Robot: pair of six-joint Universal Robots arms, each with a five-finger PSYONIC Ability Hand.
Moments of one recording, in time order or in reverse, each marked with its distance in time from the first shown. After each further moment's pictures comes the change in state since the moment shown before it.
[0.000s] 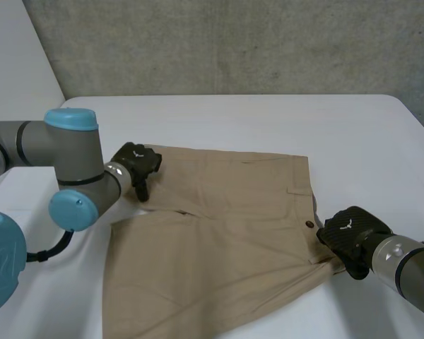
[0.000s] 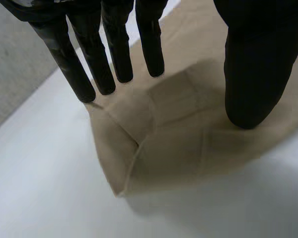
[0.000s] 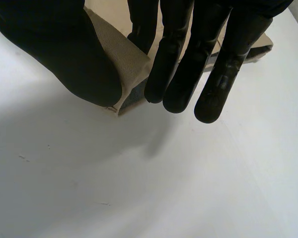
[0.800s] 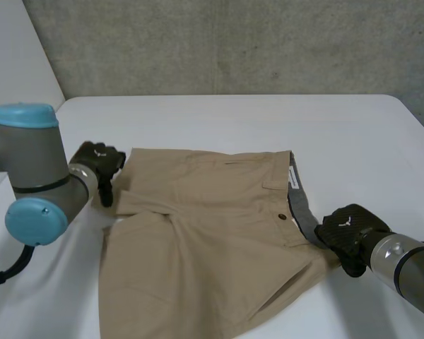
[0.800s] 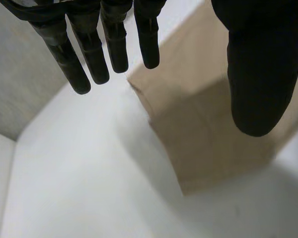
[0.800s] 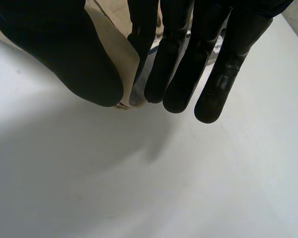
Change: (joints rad) left arm 0.059 0.292 -0.335 0.086 -0.131 0.001; right arm 0.015 -0.014 -0.004 -0.003 0.000 0.068; left_hand -0.117 -0.135 -0.129 -0.133 -0.134; right_hand 0.009 0.000 0.000 0.000 0.000
